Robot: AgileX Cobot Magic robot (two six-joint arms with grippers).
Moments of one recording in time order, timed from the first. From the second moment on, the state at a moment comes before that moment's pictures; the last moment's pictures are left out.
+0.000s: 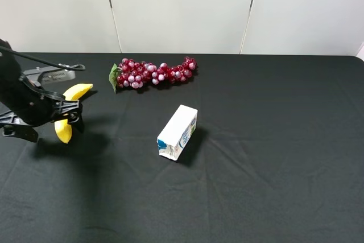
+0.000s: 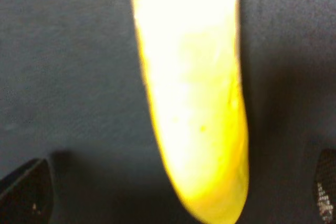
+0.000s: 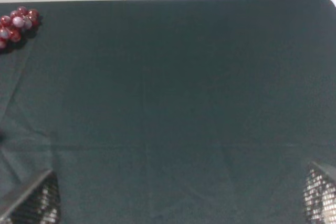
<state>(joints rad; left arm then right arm) -0.12 1.79 -0.76 -0.07 0.35 -0.21 -0.04 -0.01 -0.50 0.07 1.02 -0.09</state>
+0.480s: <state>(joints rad) -0.13 1.82 -0.77 -0.07 0.31 -0.22 -0.04 -0.01 -0.50 0.07 1.02 -0.09</state>
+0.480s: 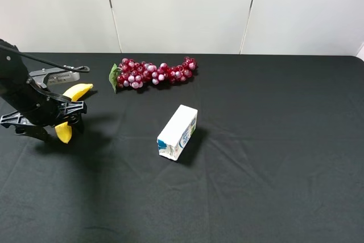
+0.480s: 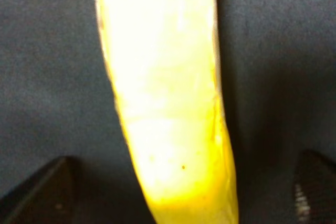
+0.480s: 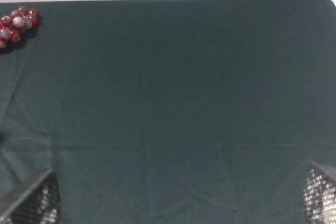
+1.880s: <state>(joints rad) -0.13 1.55 -0.77 -0.07 0.60 -0.02 -0.04 -0.01 -0.50 0.07 1.02 -0.09</state>
